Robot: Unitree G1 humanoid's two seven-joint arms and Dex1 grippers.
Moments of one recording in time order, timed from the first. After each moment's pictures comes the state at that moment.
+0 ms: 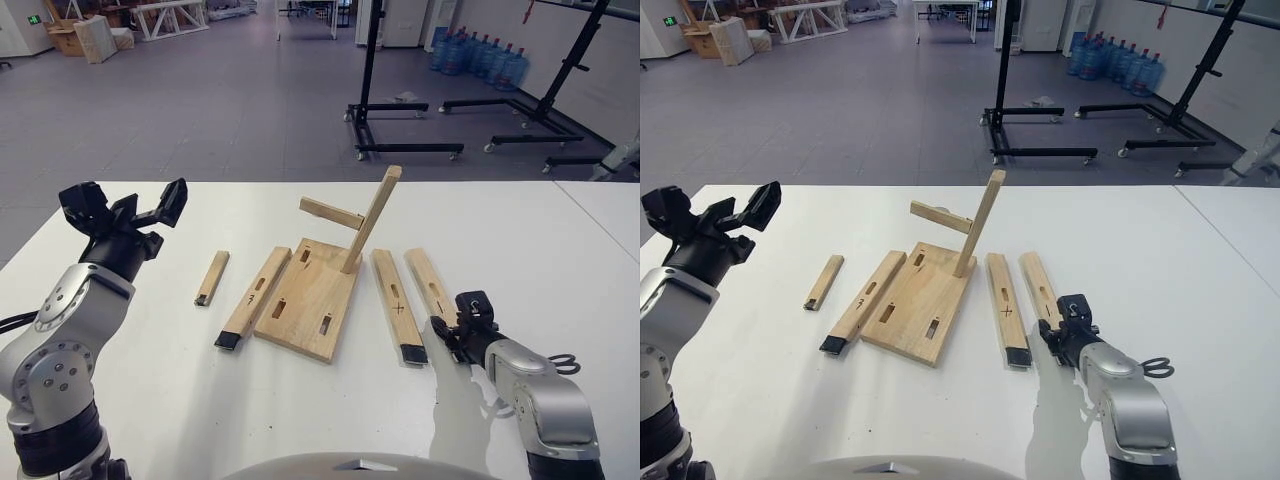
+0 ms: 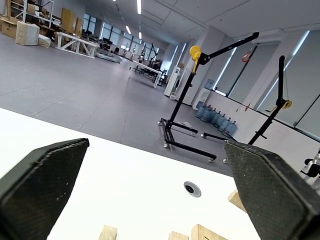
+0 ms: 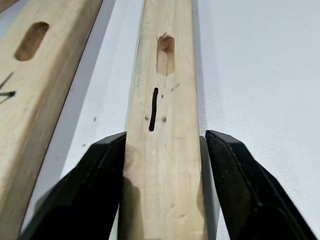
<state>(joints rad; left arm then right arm) -0.12 0.44 0.47 -0.61 -1.05 0.80 0.25 0.14 -0.33 -0.15 -0.47 0.13 1.04 0.22</state>
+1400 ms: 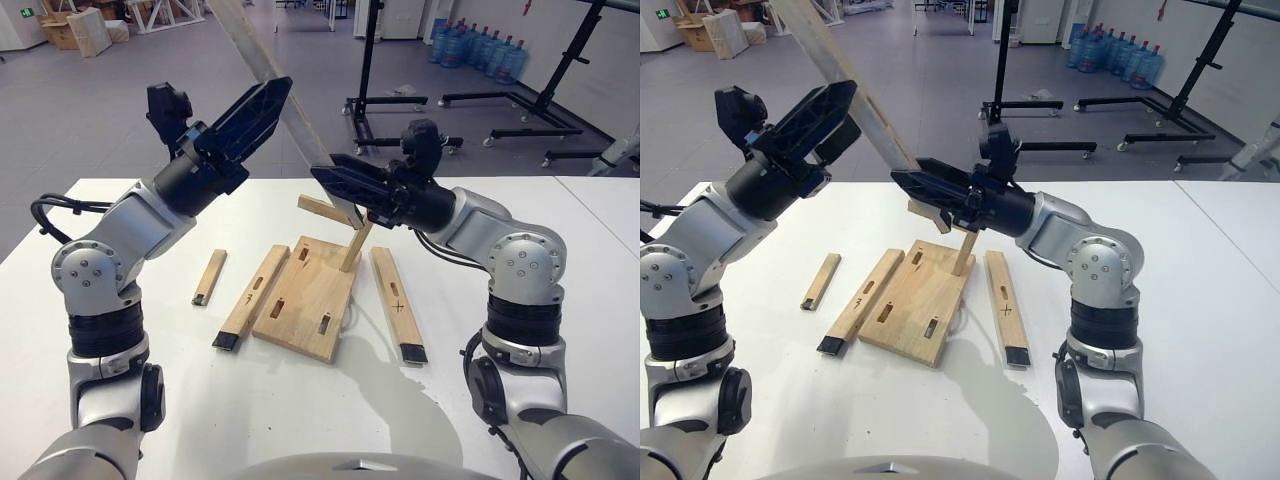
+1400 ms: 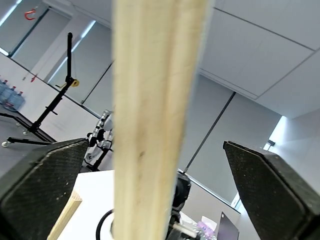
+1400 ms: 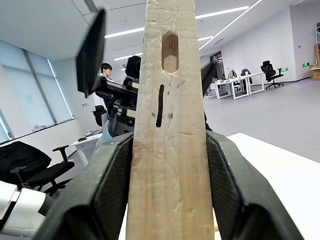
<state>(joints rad) -0.60 0.42 0.24 -0.27 -1.72 0.81 -0.10 -0.65 -0.28 -0.14 -0.25 1.02 0.99 0.66</state>
